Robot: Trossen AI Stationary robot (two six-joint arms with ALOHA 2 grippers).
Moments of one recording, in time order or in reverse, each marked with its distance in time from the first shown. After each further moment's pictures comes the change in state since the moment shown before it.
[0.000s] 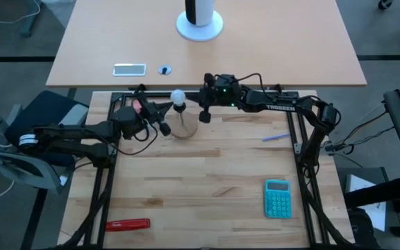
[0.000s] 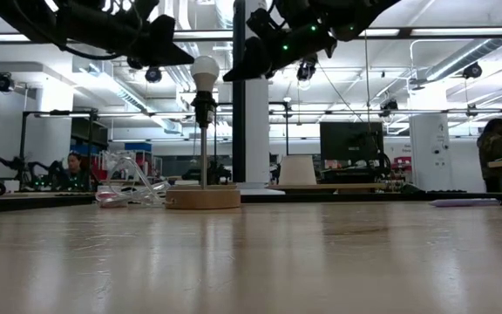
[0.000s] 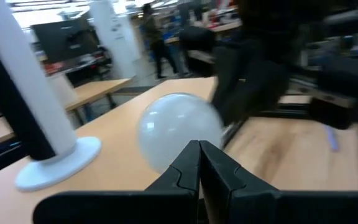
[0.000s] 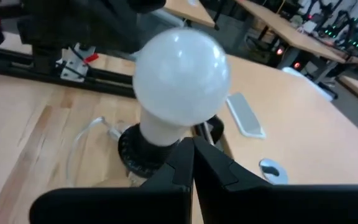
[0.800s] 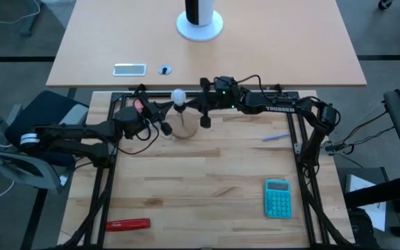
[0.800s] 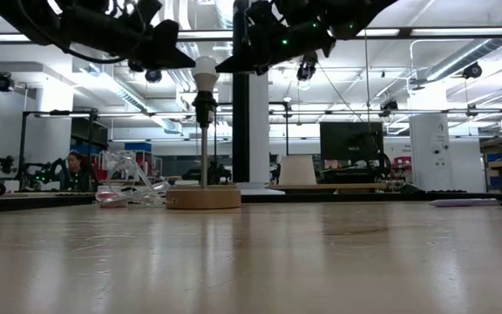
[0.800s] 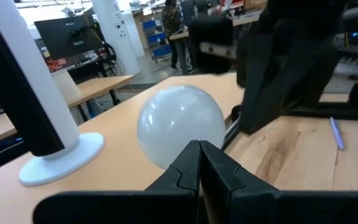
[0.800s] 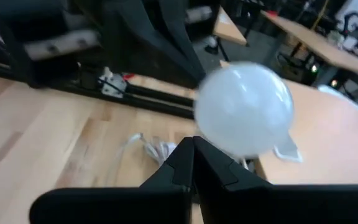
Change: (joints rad) left arm 0.003 0.029 0.000 0.021 -0.014 -0.008; right arm 0.024 0.003 0.000 0.026 -0.130 0.010
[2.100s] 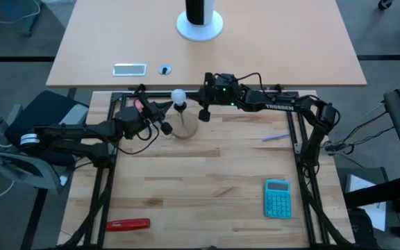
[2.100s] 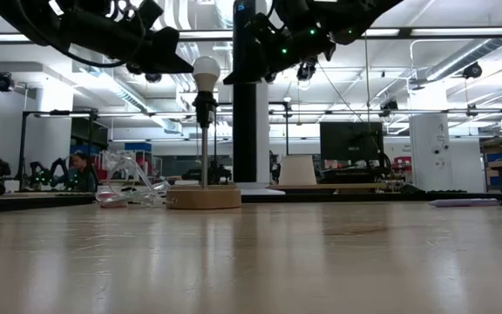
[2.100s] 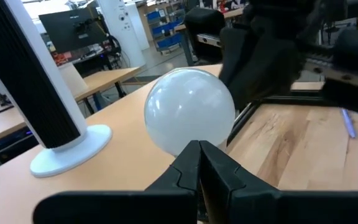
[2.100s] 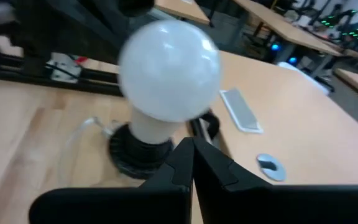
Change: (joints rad) left arm 0.009 -0.001 0.000 -0.039 -0.024 0.007; right arm -0.032 0.009 0.000 -0.008 0.131 0.023
